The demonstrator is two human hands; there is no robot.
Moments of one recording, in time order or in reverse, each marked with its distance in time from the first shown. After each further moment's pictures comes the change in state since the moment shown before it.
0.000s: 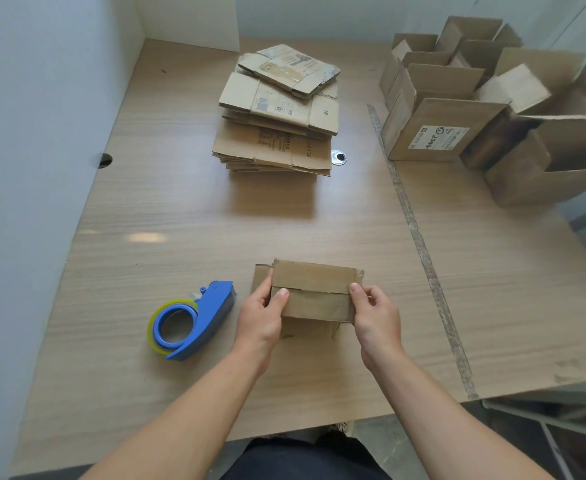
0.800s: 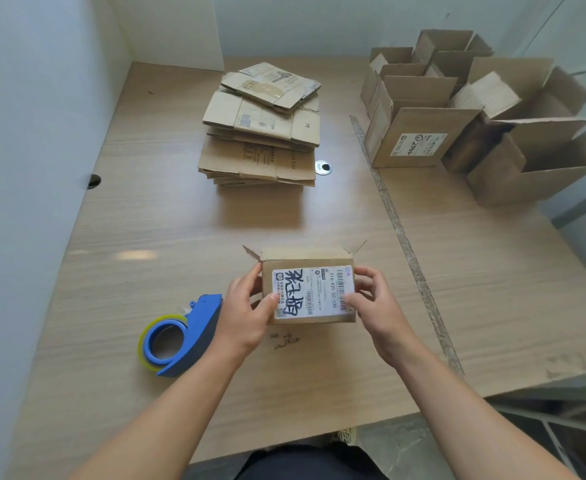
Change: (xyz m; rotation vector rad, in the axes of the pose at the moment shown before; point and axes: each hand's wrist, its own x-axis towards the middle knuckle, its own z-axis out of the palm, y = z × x) left_hand 0.009 0.022 -0.013 0.372 -0.053 0.290; right_hand 0.014 -0.030 -0.034 0.105 -0.373 -0.021
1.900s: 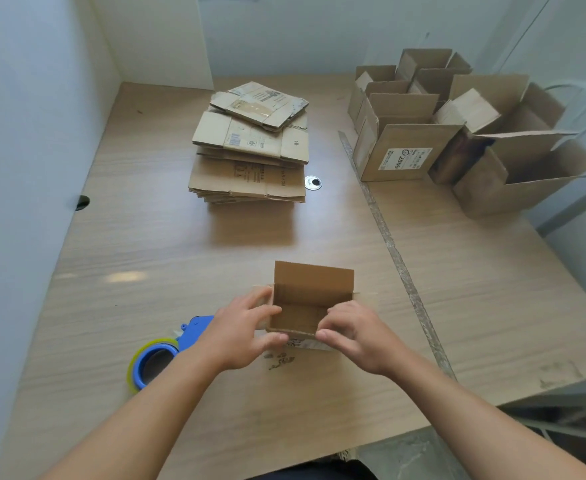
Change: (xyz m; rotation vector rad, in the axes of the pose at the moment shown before) left_hand 0.033 -0.007 -0.021 0.822 -0.432 0.247; right_hand 0.008 0.004 -0.014 -0.954 -0.325 -0.529
